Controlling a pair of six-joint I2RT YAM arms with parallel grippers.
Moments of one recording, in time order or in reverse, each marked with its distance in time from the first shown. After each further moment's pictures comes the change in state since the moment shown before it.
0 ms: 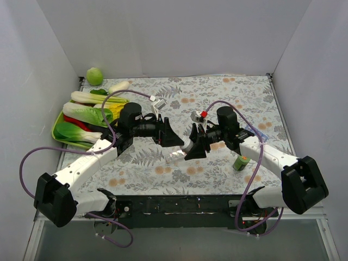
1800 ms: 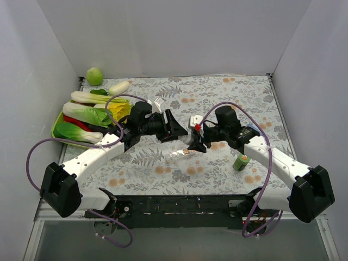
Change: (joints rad) left arm -0.051 0.100 0.072 -0.114 -0.320 -0.455; right arm 0.050 -0.089 0.111 -0.398 0.515 -0.663
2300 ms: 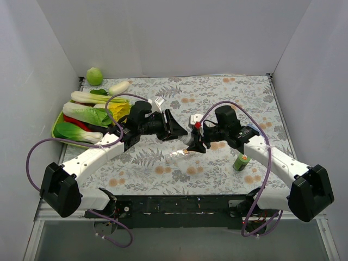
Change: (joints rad) left arm -0.009 0.002 0.006 0.015 0.017 0.002; right arm 0.001 0.005 0.000 0.004 -0.017 0.050
